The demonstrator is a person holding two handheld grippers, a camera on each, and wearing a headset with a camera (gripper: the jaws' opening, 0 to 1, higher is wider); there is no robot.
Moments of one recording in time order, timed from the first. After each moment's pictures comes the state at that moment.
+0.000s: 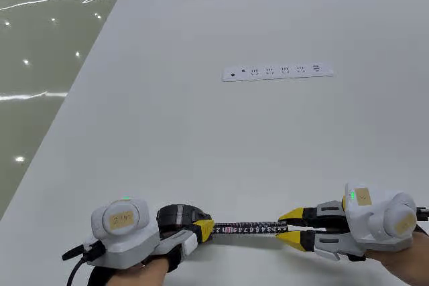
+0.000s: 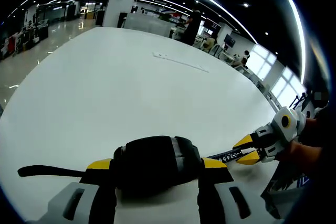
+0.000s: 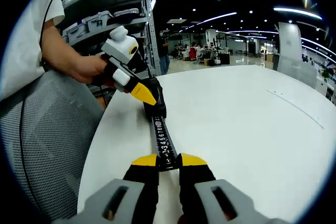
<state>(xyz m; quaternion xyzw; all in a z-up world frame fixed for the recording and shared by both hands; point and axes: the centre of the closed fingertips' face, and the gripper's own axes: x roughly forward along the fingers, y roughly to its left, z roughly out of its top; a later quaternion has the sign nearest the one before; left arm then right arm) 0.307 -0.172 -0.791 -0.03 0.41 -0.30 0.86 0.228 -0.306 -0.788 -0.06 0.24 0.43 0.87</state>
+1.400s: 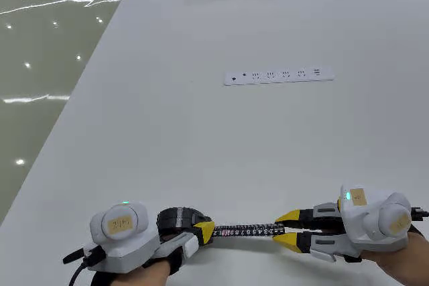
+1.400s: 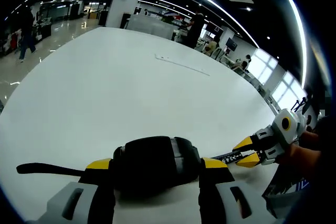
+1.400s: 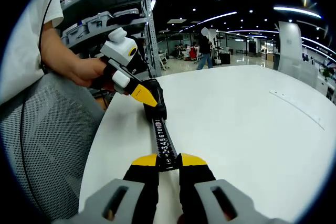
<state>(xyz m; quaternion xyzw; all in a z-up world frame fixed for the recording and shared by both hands) 0.308 -0.171 -0.791 -0.05 0.41 -0.29 0.87 0.230 -0.305 -0.785 -0.05 0.24 0.43 0.87</state>
